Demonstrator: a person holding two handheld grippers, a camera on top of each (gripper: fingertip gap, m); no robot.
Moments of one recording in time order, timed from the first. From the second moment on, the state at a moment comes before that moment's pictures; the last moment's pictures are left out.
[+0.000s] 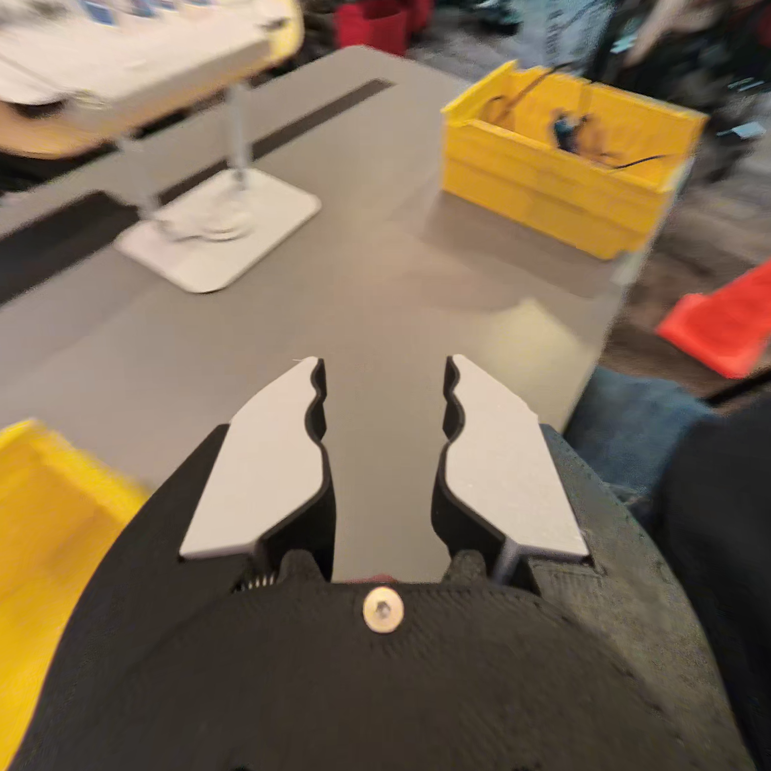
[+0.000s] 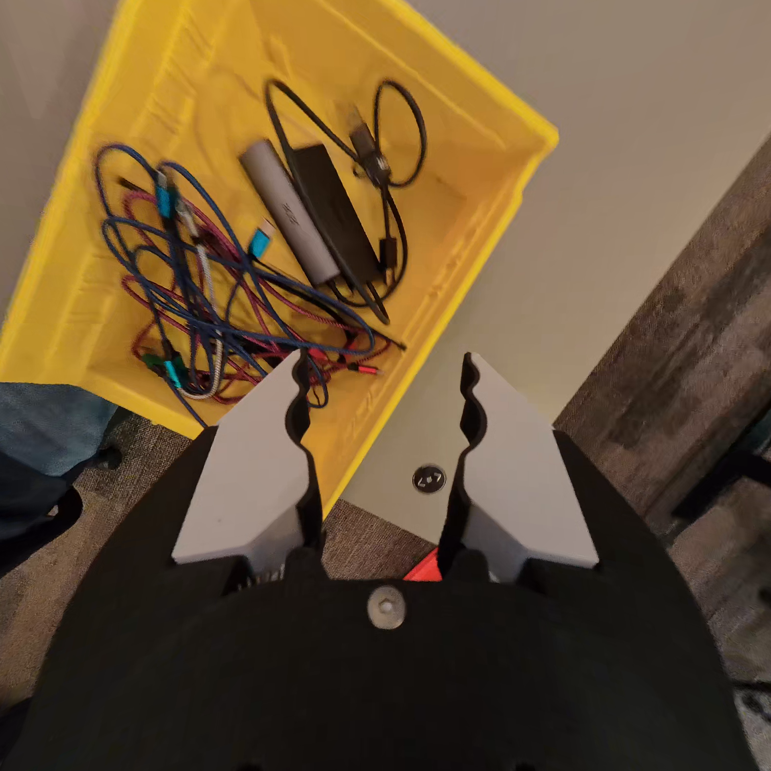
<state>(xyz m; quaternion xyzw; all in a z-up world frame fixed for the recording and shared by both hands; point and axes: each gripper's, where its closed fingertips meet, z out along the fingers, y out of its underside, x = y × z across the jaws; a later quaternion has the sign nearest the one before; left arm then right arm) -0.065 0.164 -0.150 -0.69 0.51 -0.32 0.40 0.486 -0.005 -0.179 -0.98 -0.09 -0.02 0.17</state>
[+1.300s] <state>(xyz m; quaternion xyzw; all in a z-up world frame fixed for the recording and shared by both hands) -0.379 0.244 -0.283 -0.93 0.20 -0.14 0.27 0.400 0.003 -0.295 -0.97 -0.03 0.02 0.24</state>
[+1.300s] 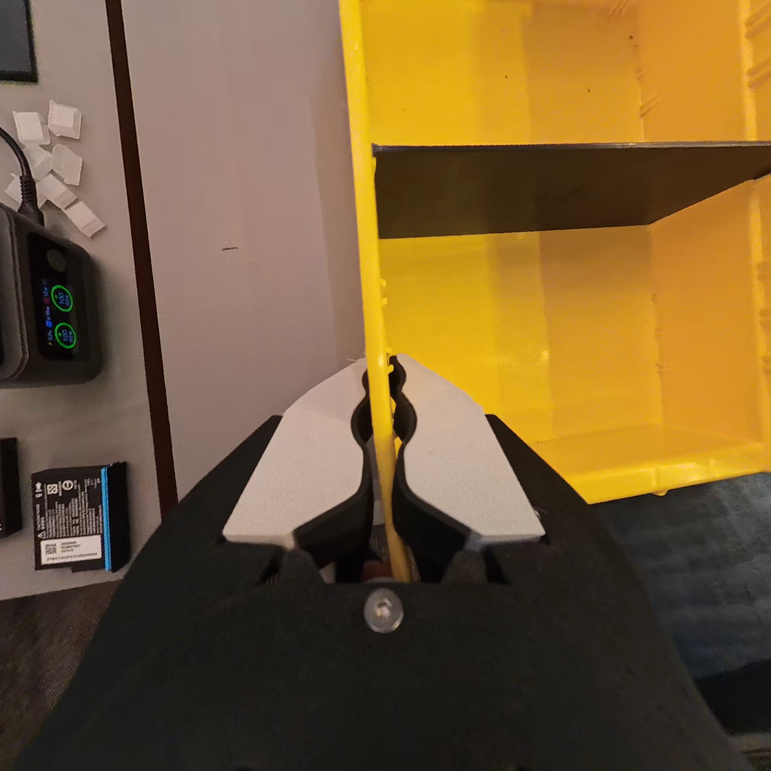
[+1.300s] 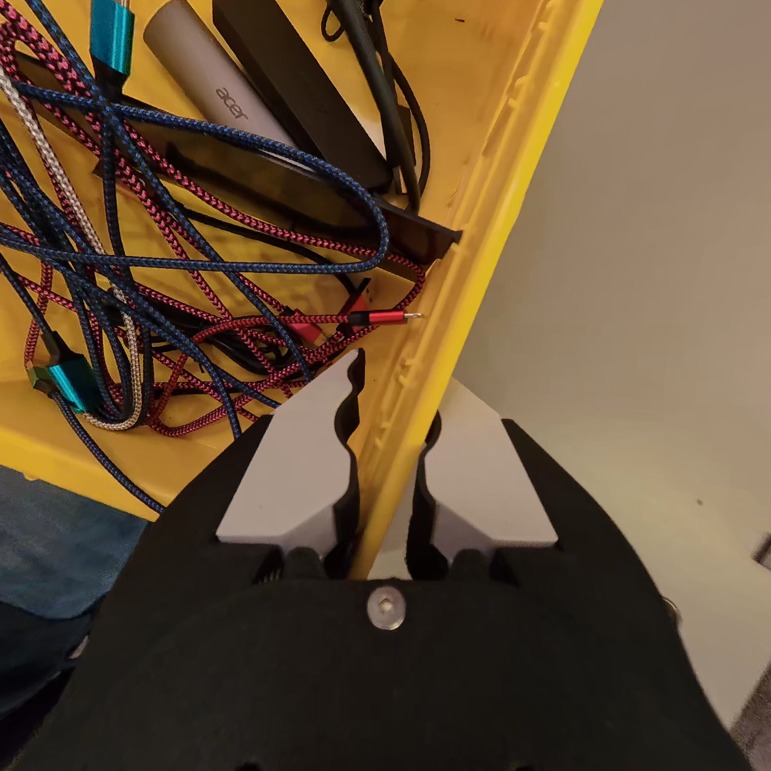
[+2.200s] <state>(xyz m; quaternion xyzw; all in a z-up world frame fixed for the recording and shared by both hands) -0.390 0.217 -0.147 -0.85 0.14 -0.25 0.45 0.014 0.163 -0.283 -0.91 -0.13 0.22 0.33</state>
